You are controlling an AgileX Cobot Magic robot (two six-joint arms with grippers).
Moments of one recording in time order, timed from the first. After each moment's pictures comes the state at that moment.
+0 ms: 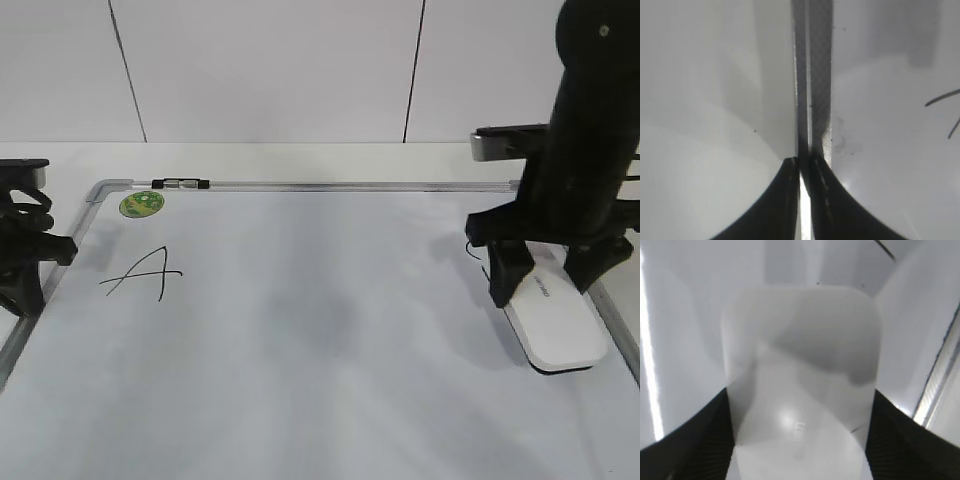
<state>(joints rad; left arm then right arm) -0.09 1.89 -1.16 -0.06 0.86 -0.03 0.31 1.80 -1.35 0.01 1.22 0.18</state>
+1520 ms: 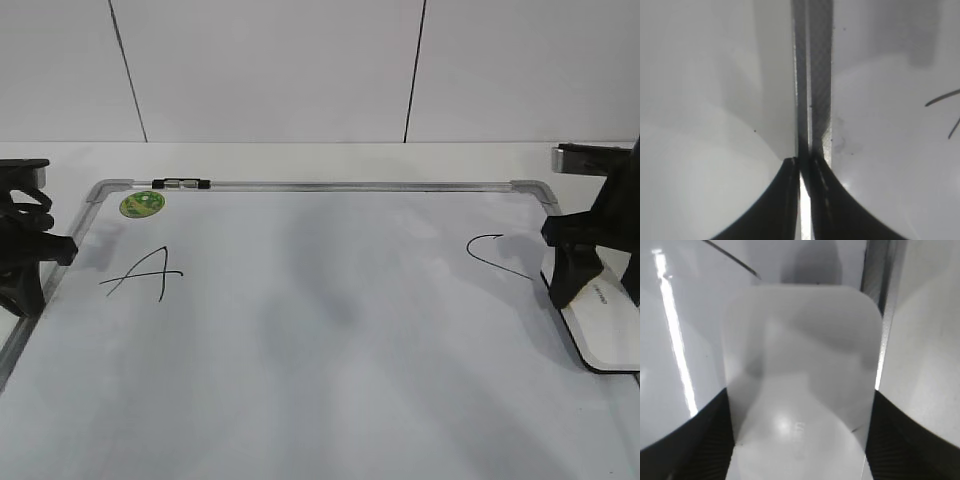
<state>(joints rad) -0.09 1.89 -1.16 -0.06 0.86 -0.03 0.03 1.85 -1.28 0.11 1.14 -0.05</state>
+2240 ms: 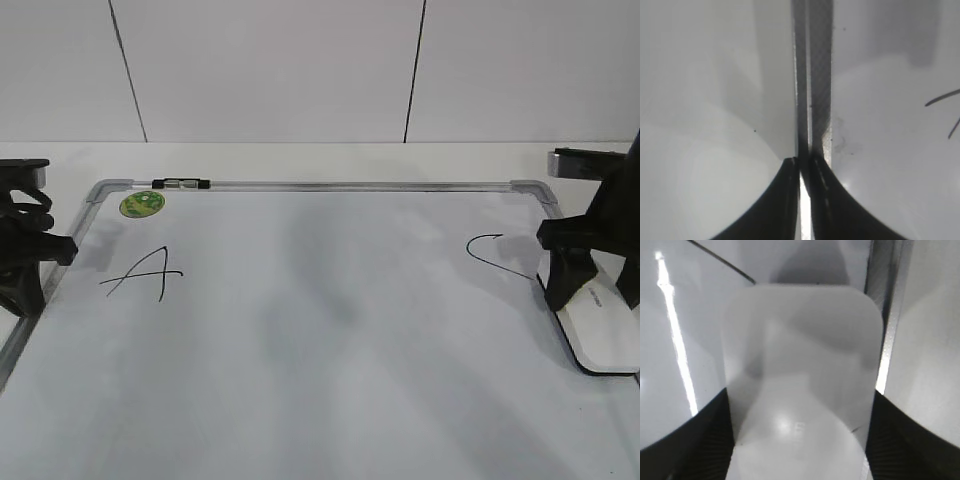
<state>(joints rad) -0.09 1.89 -1.16 -0.06 0.86 -0.03 0.03 1.87 -1.28 0.11 1.13 -0.05</state>
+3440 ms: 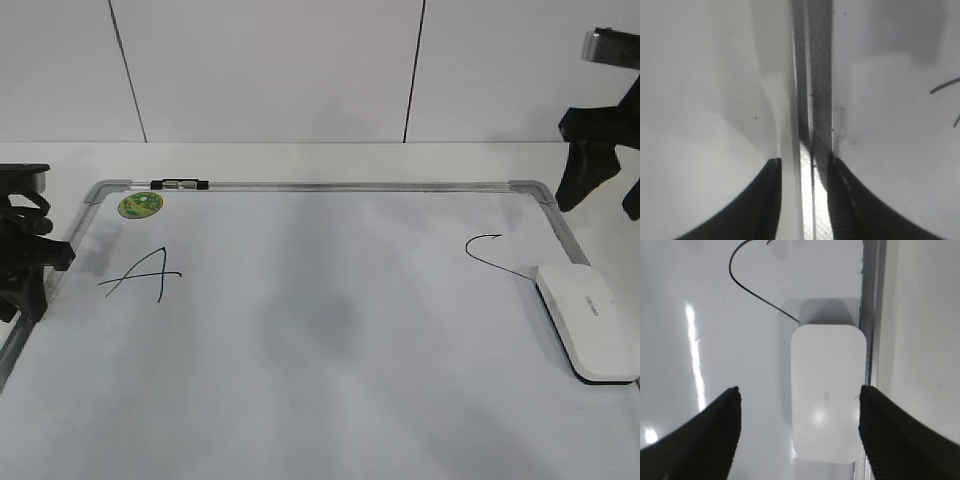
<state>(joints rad) -0.09 1.89 -1.16 -0.05 0.88 -0.02 0.03 1.73 -1.44 0.15 1.22 -0.01</state>
